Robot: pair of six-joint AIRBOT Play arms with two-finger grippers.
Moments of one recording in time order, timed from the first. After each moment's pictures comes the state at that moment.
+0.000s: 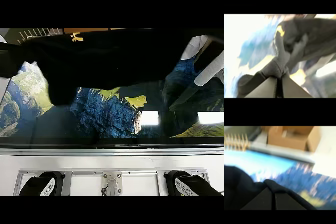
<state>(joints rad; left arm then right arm) 0.00 -0.78 1.58 1.02 -1.15 -1.44 0.04 -1.07 1.76 -1.08 0.87 1.26</state>
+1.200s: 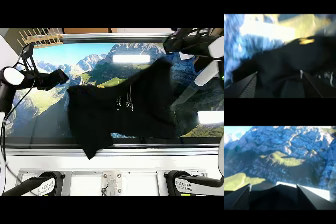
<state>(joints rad) 0.04 -1.29 1.34 1.18 -0.96 -1.66 0.03 -1.44 1.77 -1.36 0.85 1.43</state>
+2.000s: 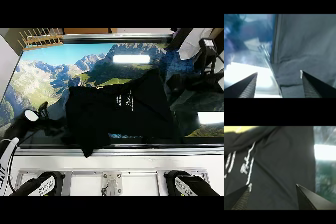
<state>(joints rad) 0.16 -1.17 0.63 1.14 -0.97 -1.61 -0.04 -1.04 1.25 -1.30 1.06 1.44</state>
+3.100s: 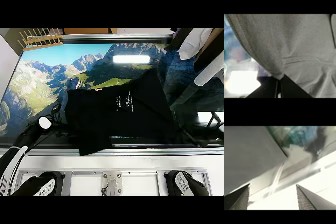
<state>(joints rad) -0.05 -1.09 0.53 1.11 -0.85 -1.61 -0.58 -0.91 0.58 -1.23 1.17 1.63</state>
